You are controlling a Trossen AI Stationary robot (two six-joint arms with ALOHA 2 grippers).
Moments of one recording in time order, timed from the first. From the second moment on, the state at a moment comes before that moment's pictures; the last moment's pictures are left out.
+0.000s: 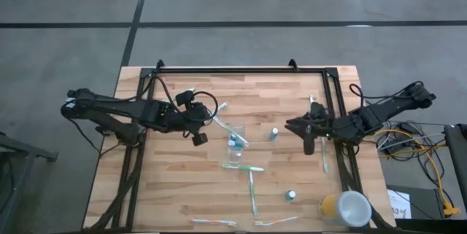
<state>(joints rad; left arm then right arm) -0.17 1.27 1.22 -0.82 -0.55 -0.26 0.43 0.85 0.81 -0.37 0.63 0.68</state>
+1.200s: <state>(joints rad) -0.17 1.27 1.22 -0.72 -0.67 0.12 0.42 1.14 0.85 -0.22 0.52 0.81</state>
